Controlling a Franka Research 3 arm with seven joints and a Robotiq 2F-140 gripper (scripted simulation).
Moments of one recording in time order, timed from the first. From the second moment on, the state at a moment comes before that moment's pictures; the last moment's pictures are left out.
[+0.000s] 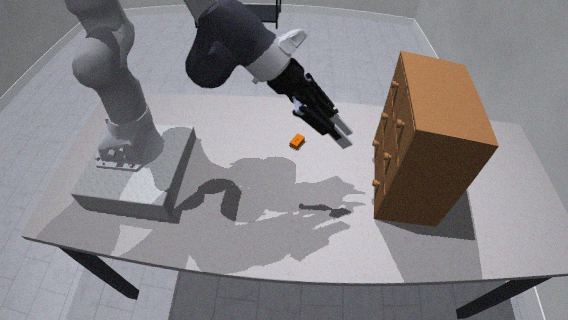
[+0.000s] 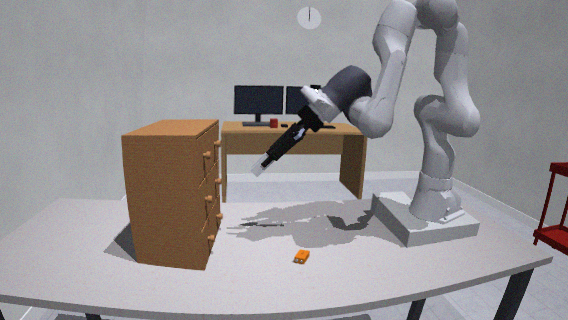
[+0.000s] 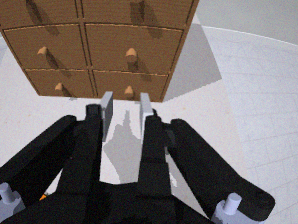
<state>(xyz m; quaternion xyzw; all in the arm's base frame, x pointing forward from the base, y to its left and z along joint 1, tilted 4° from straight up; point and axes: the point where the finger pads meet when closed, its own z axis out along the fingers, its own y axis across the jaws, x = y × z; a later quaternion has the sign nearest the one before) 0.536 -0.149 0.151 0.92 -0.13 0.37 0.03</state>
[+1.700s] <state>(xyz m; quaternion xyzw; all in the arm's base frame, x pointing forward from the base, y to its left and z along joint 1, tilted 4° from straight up) 0.597 -0.159 0.005 0.92 -0.14 0.37 0.03</state>
